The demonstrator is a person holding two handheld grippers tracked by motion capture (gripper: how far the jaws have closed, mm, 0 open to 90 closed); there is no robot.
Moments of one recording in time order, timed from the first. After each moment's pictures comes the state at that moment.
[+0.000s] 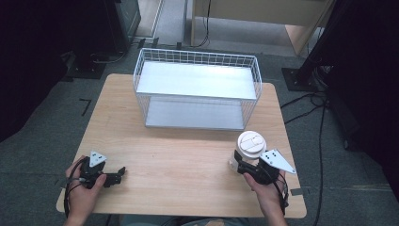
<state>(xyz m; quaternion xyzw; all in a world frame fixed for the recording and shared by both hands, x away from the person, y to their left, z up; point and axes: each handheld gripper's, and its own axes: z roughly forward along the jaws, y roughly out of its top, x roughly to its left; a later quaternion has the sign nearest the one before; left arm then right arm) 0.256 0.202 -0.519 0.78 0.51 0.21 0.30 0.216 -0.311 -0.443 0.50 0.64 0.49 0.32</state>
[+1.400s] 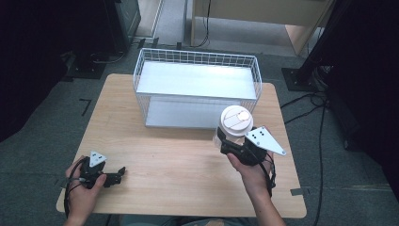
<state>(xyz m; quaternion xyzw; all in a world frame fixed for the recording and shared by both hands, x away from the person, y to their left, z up) 0.257 0.203 -0.519 0.78 0.51 0.21 0.30 0.240 -0.257 -0.364 0.45 0.63 0.54 0.34</state>
